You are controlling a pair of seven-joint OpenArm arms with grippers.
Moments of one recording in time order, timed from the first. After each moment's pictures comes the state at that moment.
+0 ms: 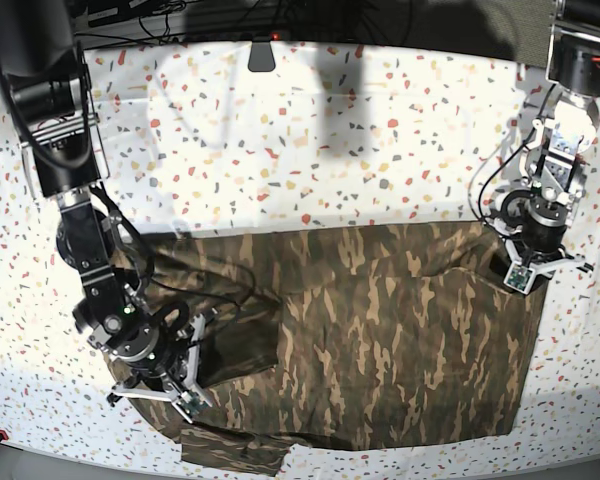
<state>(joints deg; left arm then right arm) -8.4 -23.1 10.0 62.3 13.4 0.9 -0.9 29.5 22.5 -19.9 75.1 -4.0 21.3 -28.6</state>
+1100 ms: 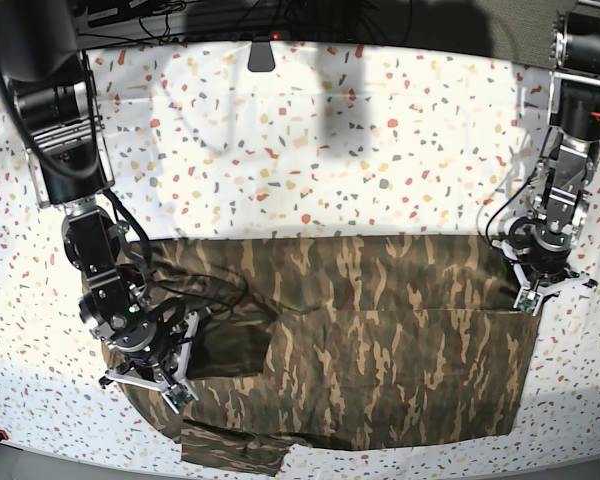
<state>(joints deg) -19.3 -21.5 10.0 44.9 13.0 0.3 -4.1 30.8 21.3 -19.9 64.3 -5.5 14.5 -24.1</state>
